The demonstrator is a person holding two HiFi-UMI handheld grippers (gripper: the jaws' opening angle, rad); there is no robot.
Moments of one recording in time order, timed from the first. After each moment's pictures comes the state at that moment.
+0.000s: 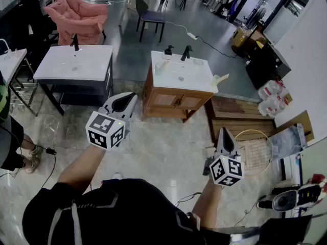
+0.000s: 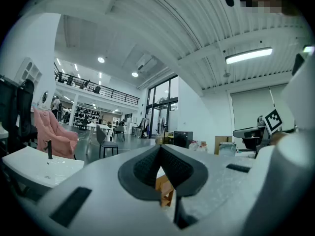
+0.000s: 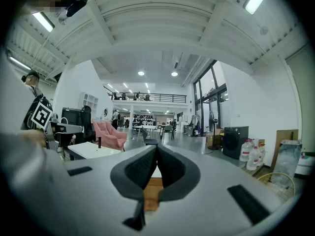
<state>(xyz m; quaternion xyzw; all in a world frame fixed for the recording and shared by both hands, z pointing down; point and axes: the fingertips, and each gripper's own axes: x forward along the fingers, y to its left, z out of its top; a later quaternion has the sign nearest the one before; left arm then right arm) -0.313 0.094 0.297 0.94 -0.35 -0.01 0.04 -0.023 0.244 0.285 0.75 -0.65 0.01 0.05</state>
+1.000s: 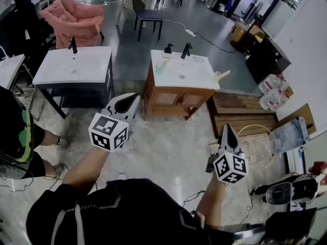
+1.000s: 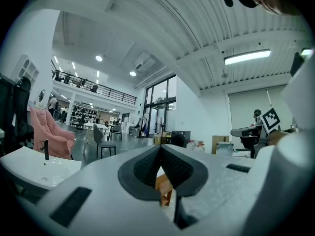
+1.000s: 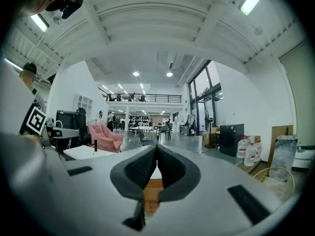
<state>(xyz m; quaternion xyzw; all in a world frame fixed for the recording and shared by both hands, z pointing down) -0.313 0.088 0.303 0.94 -0.34 -0.01 0.04 -0.026 0.237 0.285 0.77 -0.64 0.02 0.03</state>
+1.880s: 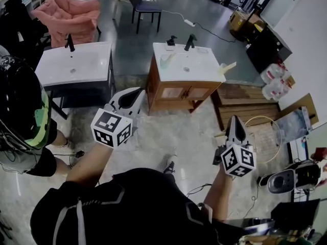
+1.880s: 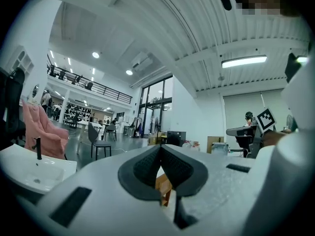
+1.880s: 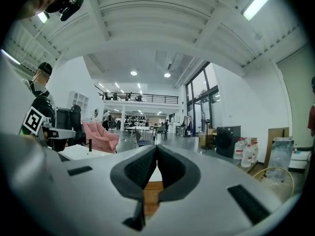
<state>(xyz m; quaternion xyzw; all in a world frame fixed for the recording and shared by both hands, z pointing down) -0.331 0.040 0.323 0.95 -0.30 -0.02 0.05 -0.048 0.192 0.296 0.79 -0.61 0.01 0.04</state>
